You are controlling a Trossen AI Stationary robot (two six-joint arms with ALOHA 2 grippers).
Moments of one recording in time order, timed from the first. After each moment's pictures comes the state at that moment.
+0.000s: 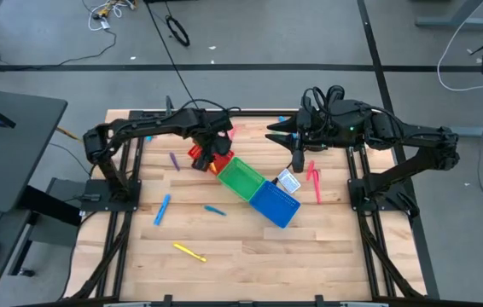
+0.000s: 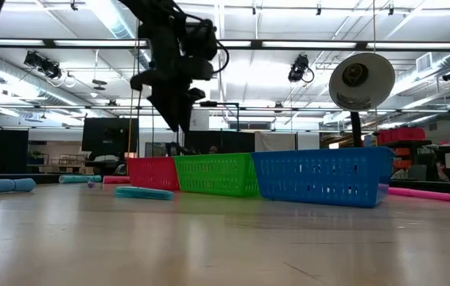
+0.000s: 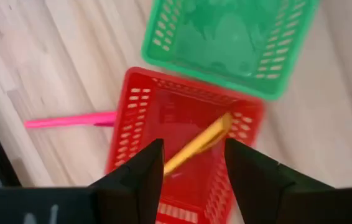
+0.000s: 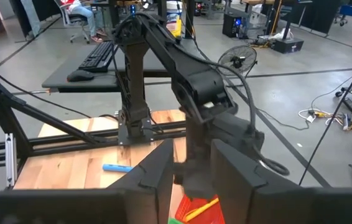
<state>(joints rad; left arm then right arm) 0.36 1.74 1.41 -0.95 0.06 0.75 0.03 1.29 1.59 -0.55 0.22 0.03</state>
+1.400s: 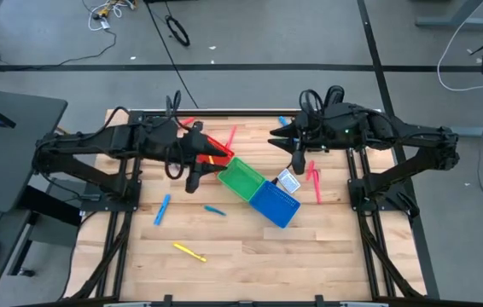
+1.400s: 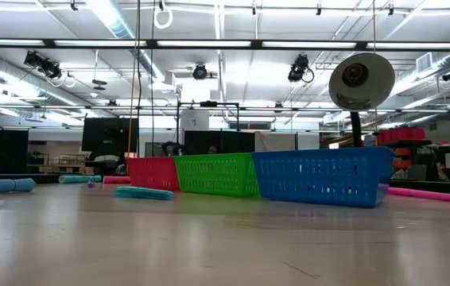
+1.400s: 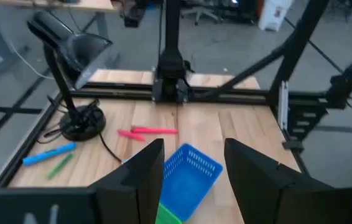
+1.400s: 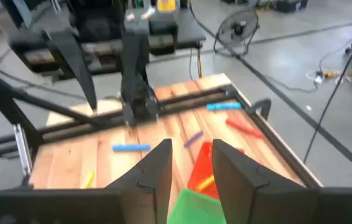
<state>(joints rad) -0.04 1.25 1.41 -0.50 -0.04 -0.08 0.03 1.29 1.59 -0.67 0.22 0.18</state>
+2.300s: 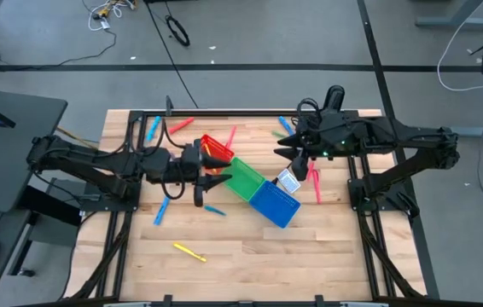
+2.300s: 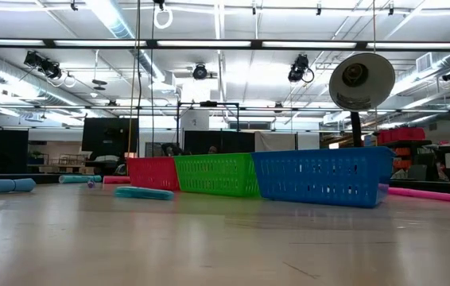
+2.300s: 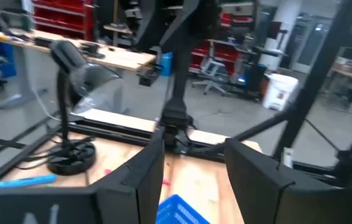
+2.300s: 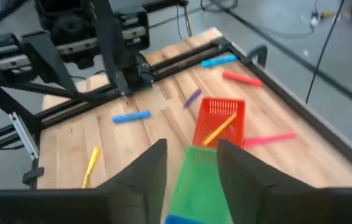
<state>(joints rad) -0.17 1.16 0.96 0.17 -0.26 -0.22 0.09 1.29 1.59 -0.85 0.28 0.41</state>
